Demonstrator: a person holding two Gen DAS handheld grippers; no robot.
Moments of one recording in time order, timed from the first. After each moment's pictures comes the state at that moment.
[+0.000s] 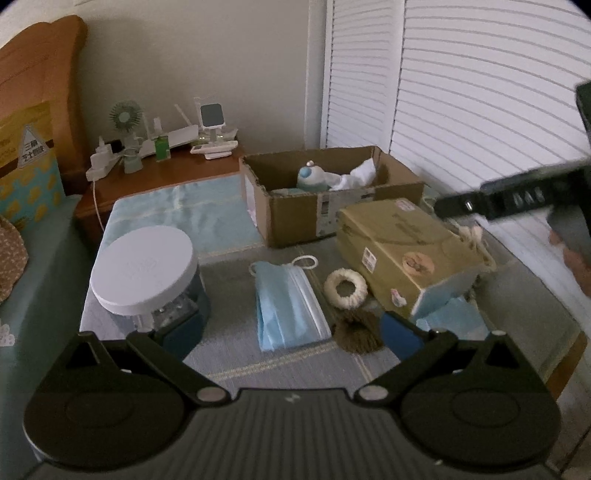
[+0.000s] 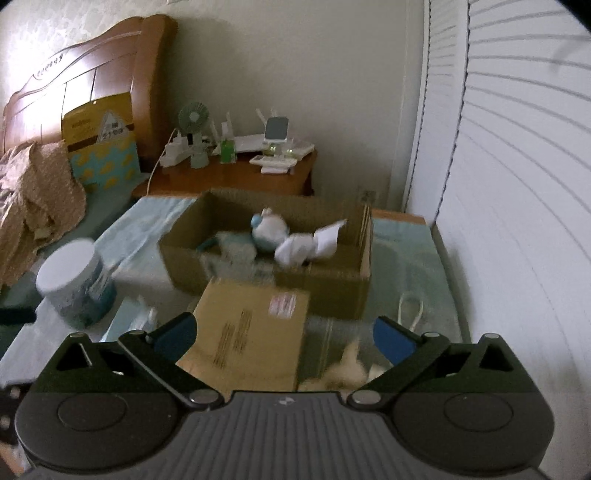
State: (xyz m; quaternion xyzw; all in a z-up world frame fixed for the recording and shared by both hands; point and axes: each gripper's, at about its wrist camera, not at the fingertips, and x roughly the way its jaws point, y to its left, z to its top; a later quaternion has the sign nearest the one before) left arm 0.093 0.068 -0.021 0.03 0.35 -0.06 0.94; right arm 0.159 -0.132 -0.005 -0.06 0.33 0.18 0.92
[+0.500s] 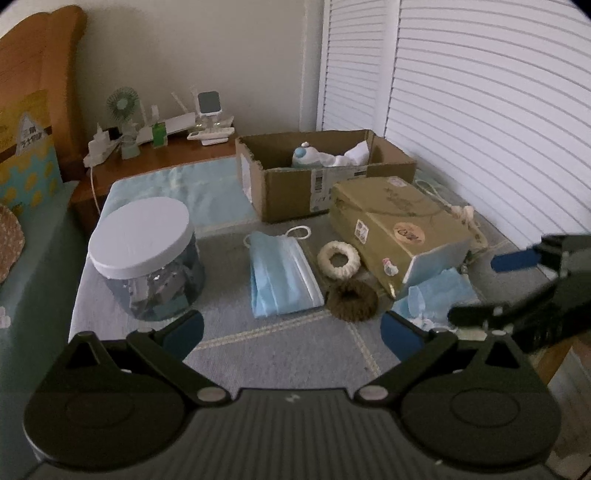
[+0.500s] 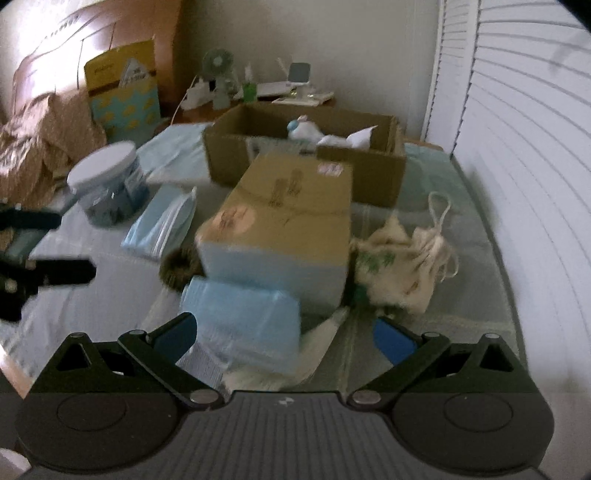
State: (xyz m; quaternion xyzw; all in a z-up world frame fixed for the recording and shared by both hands) left arm 0.075 0.070 -0.033 0.02 0.36 -0.07 0.93; right arm 0.085 -0.121 -0.066 -0.09 0.38 0.19 0.90
